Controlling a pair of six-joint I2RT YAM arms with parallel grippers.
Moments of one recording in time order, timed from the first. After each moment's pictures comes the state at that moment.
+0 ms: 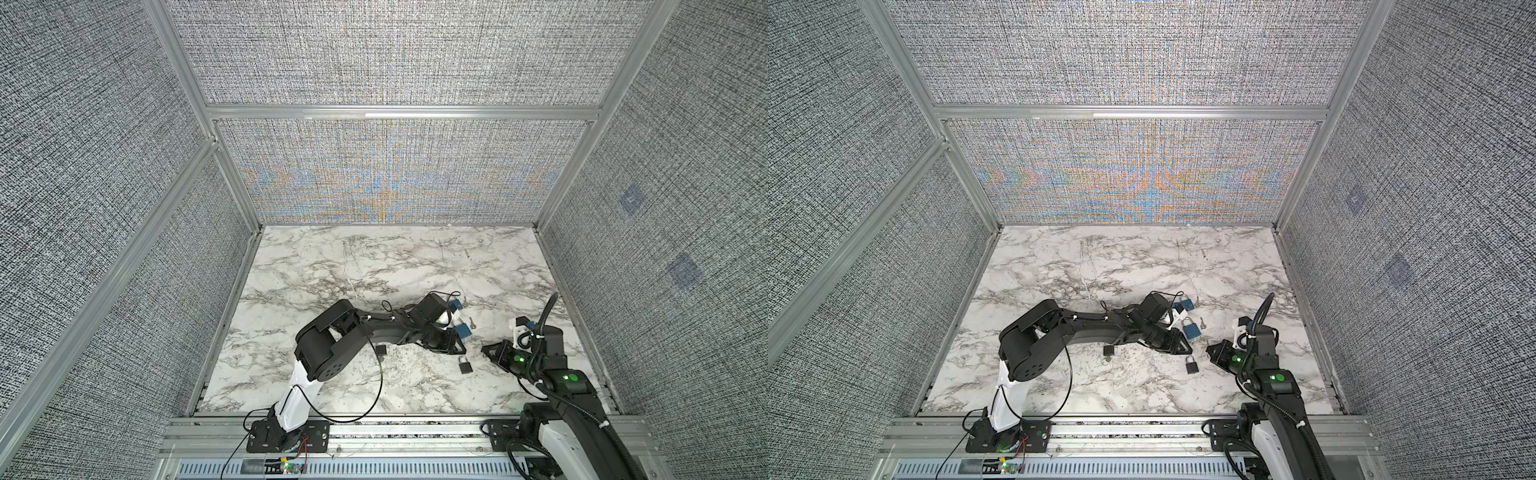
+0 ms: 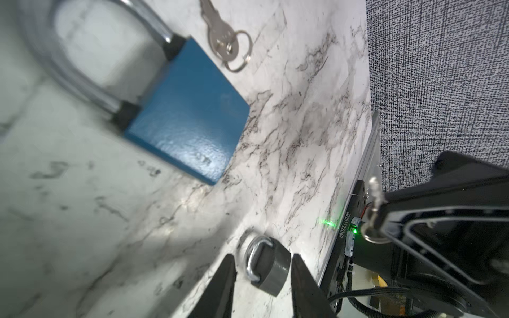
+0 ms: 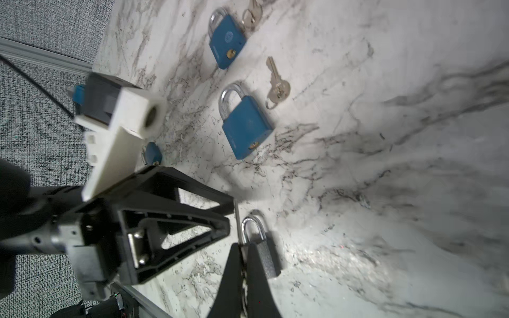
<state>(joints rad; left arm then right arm) -1.00 2.08 1.22 0.03 0.62 -0.73 0.06 0.58 0.29 -0.57 -0.46 0.62</state>
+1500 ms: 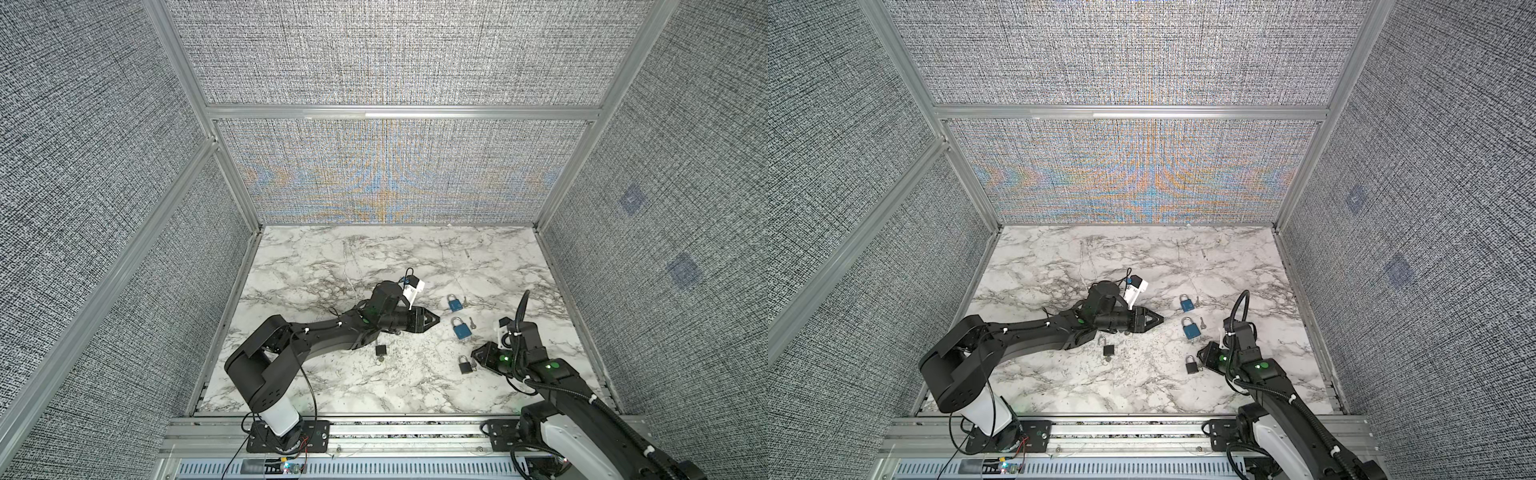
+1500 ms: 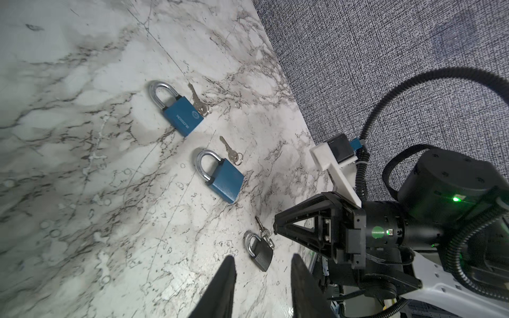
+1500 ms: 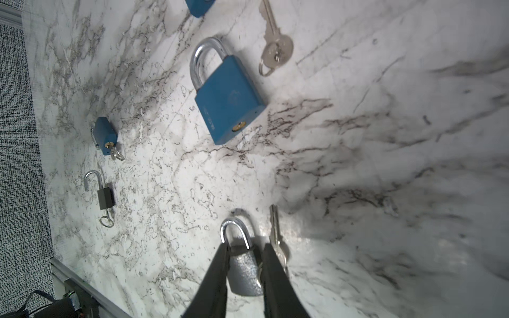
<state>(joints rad) -0.83 1.64 0.83 0.33 0.51 -0.71 0.28 0.78 0.33 -0.48 -0.28 0.66</state>
